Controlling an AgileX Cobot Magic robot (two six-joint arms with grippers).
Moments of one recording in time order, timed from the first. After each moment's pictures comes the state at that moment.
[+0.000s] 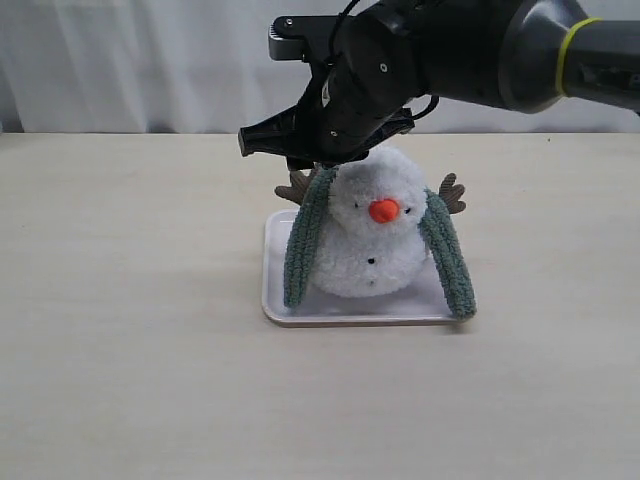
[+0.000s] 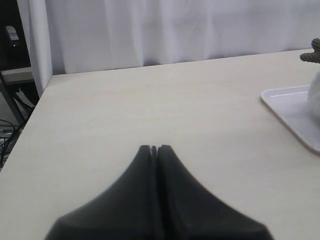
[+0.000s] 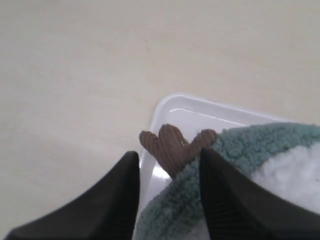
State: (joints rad) left arm -0.13 0.00 0.00 0.07 0.33 0.01; right arm 0.62 1.93 -1.60 -0.21 0.68 0.46
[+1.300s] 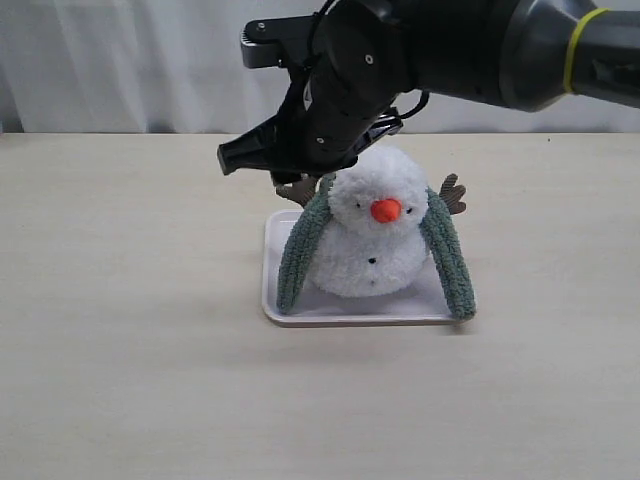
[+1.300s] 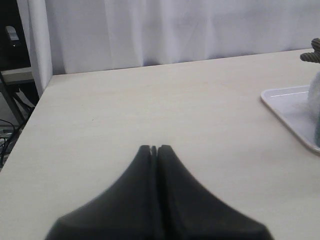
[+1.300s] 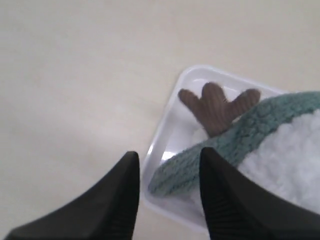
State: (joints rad) left arm -0.13 0.00 0.00 0.07 0.33 0.01; right arm 0.70 1.89 -1.60 -0.19 0.80 0.39
